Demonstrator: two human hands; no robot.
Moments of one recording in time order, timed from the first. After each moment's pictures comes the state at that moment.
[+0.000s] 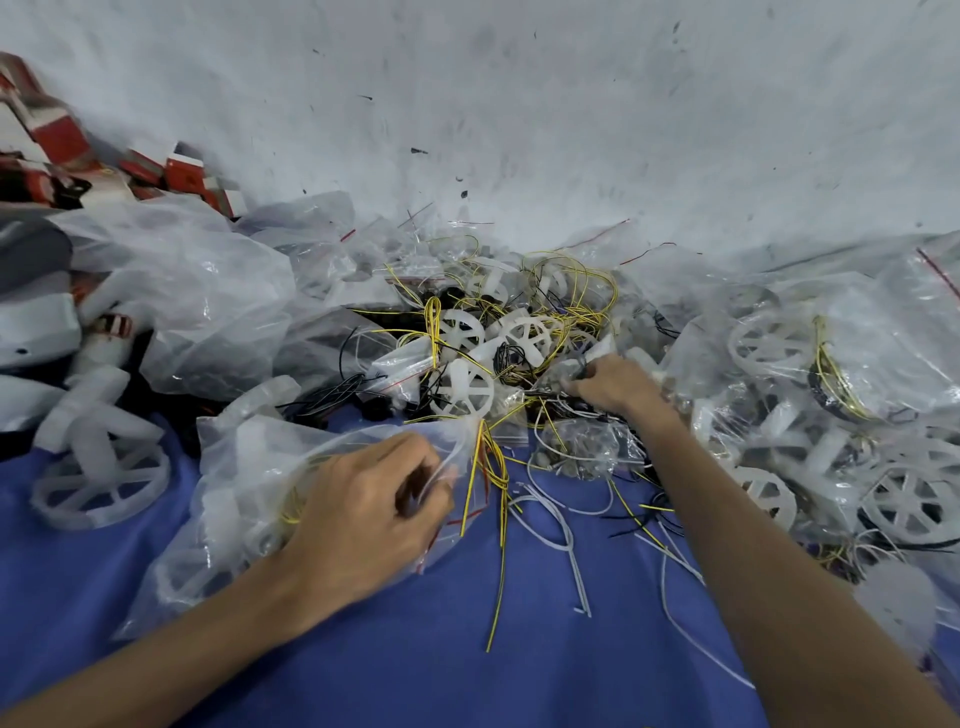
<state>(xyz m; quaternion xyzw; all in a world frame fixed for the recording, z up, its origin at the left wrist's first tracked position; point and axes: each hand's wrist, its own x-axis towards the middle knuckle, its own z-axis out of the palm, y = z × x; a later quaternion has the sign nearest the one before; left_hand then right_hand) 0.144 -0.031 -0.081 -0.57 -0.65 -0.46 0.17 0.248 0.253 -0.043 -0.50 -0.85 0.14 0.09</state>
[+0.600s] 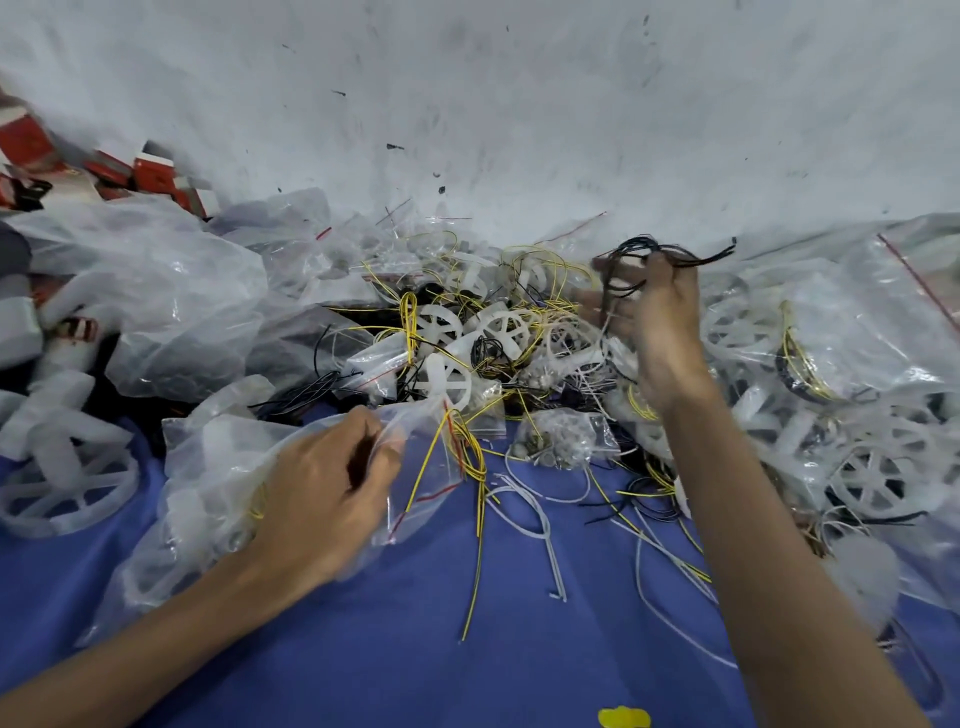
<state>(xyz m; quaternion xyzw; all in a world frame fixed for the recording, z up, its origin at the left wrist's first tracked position) 0.140 -0.029 -0.082 -0.50 -0.68 -0.53 0.10 0.279 0.194 0.025 -0.25 -0.61 0.51 0.55</state>
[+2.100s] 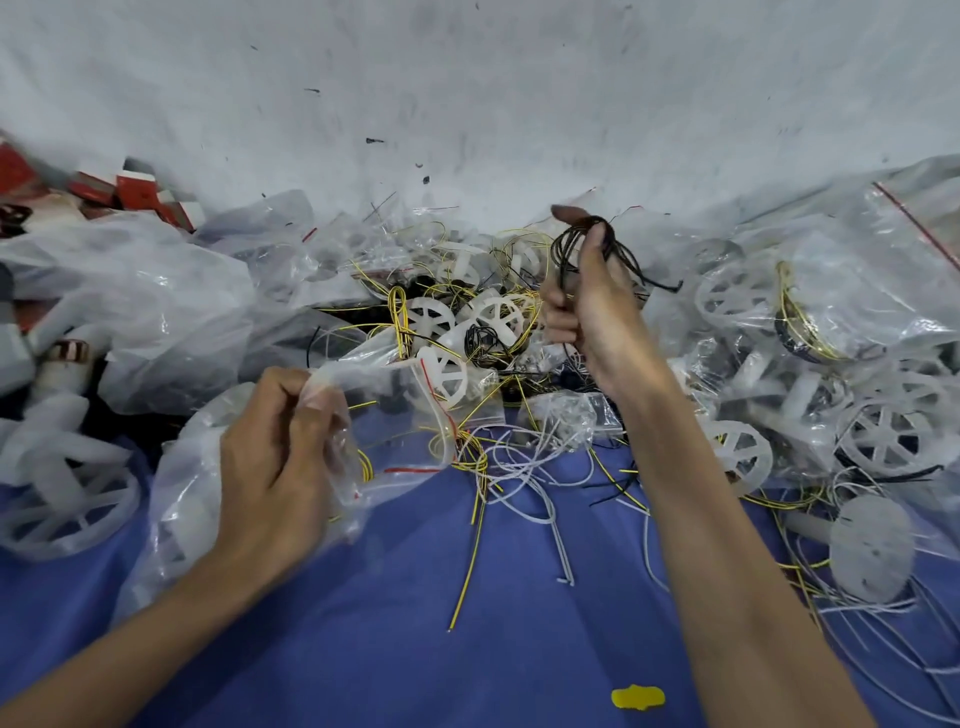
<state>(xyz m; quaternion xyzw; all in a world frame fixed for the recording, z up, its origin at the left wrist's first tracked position) 0.126 -0.030 -0.077 -0.43 -0.59 -0.67 0.09 0.261 0.170 0.012 -0.16 -0.63 0.63 0.43</state>
